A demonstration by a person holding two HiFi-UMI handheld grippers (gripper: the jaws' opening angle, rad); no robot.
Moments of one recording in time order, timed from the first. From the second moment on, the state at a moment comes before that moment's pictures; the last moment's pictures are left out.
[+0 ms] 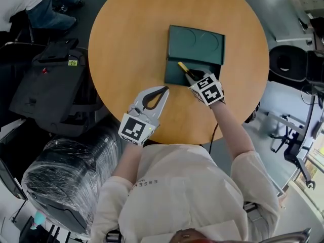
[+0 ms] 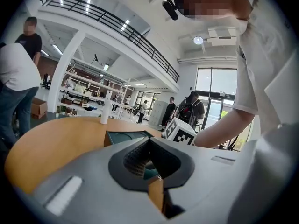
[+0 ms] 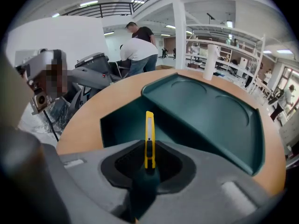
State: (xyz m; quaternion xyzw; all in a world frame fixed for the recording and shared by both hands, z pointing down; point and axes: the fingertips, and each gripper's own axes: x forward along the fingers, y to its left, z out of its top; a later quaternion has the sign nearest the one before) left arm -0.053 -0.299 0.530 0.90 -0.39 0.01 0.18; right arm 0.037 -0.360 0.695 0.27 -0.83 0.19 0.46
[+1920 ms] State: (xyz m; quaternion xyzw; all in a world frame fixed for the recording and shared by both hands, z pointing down) left arm -0.057 -0.195 0.403 0.88 -0.46 -0.03 0.04; right arm 0.115 -0.233 0.480 0.47 -0.87 0.13 0.11
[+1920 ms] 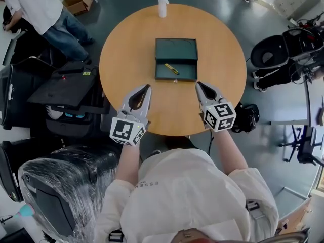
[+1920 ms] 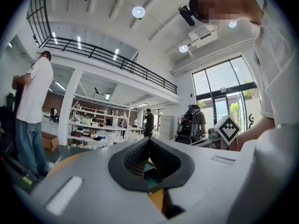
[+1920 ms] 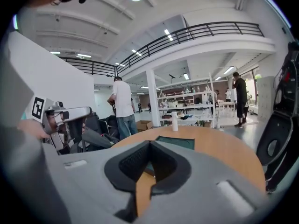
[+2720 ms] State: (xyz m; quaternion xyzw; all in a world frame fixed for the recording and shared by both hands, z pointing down) left arm -0.079 -0.005 0.395 0.92 -0.39 -0.05 0.05; right arm 0.069 -0.026 0.452 0.50 -0.86 0.08 0.13
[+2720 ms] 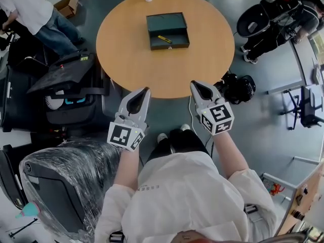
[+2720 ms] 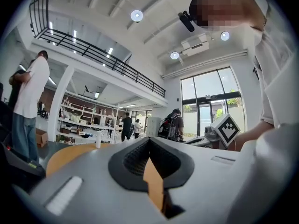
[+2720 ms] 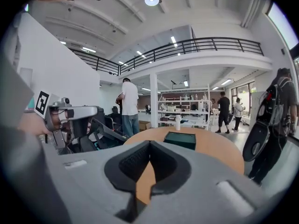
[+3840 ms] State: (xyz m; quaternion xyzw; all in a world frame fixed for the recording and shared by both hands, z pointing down) left arm -0.009 0.062 0.392 0.91 -0.41 -0.02 0.03; right arm 0.091 0.047 0.423 0.44 -0.89 0.04 0.11
